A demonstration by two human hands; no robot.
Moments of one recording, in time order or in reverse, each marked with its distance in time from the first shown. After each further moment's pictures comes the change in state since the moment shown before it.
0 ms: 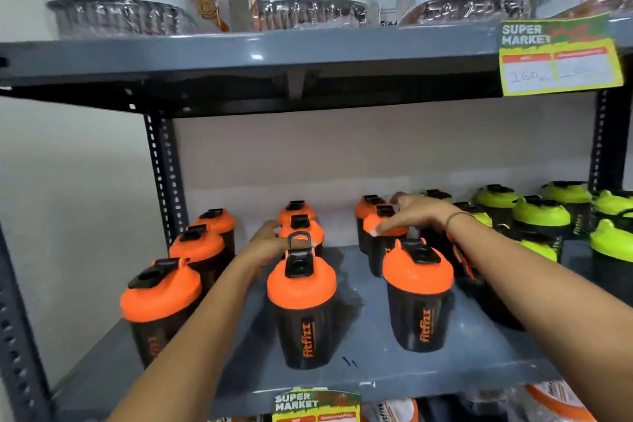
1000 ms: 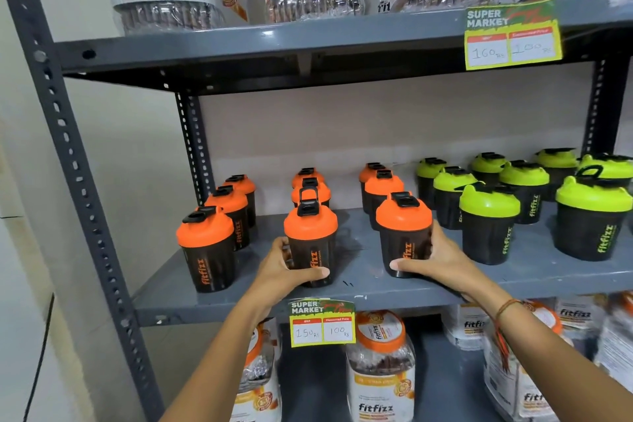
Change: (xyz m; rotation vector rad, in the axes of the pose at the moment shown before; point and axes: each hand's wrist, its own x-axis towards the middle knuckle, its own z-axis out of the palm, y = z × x) left_hand -0.156 -0.044 0.023 -0.030 0.017 0.007; right_hand -0.155 0.053 0.104 0.600 0.173 -0.166
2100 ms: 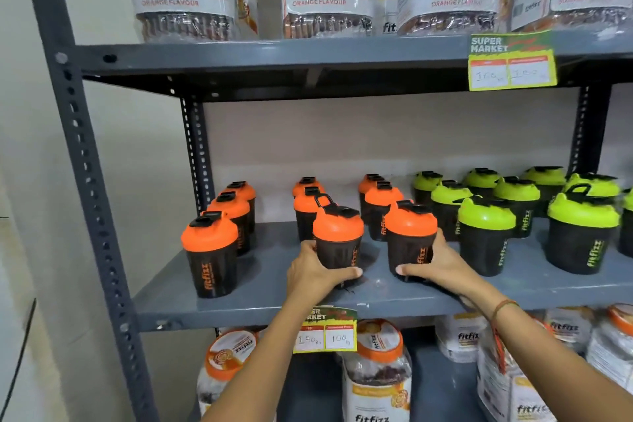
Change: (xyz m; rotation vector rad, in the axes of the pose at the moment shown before) left_hand 0.007 0.021 0.049 0.244 0.167 0.037; right_hand 0.010 0.005 -0.001 -0.018 0.044 0.062
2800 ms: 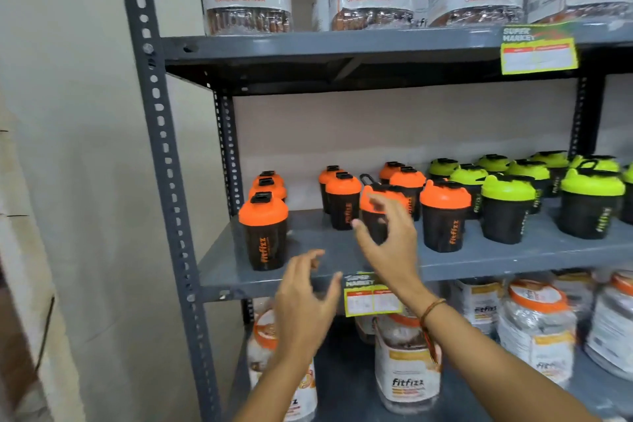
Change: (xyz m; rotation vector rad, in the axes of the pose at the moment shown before) left_hand -0.093 -0.079 -0.082 0.033 0.373 0.487; right_hand -0.069 -0.127 0.150 0.035 0.540 -0.575
